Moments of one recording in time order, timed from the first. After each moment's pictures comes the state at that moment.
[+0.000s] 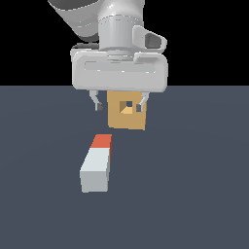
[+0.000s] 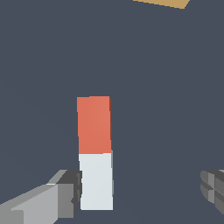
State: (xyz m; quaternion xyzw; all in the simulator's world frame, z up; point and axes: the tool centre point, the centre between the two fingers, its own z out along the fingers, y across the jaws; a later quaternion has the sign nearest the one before) arm -0.012 -0.010 0.145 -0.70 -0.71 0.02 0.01
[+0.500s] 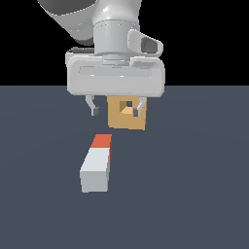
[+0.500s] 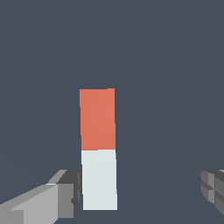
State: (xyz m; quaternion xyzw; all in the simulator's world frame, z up) arm -0.019 -0.019 0.136 -0.70 -0.71 0.02 0.00
